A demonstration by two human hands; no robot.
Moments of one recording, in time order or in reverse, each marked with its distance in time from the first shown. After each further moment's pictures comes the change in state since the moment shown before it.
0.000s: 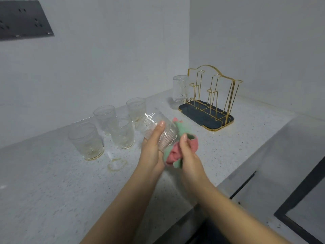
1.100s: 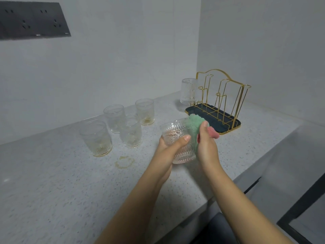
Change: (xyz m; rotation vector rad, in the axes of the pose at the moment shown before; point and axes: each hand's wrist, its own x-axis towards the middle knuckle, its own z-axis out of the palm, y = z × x) left_hand -0.012 -0.007 -0.012 0.355 -0.172 0.072; right_hand 0.022 -0.031 -0.007 -0.241 0.266 -0.132
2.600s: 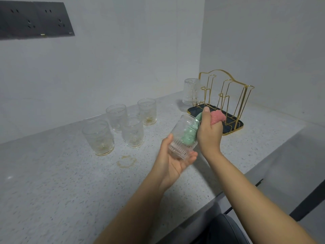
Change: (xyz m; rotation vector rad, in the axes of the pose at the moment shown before) left_hand -0.003 -0.012 -0.008 -0.421 -0.012 -0.249; right_hand 0.044 -0.002 0.008 -0.063 0.262 -0.413
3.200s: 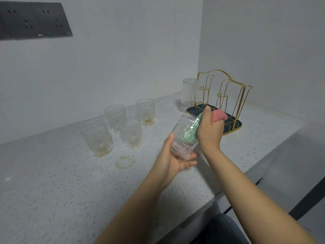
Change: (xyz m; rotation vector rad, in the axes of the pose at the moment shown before) left_hand 0.005 -0.005 0.001 0.267 0.074 0.052; right_hand 0.007 0.000 0.001 -0.007 0.072 0.021
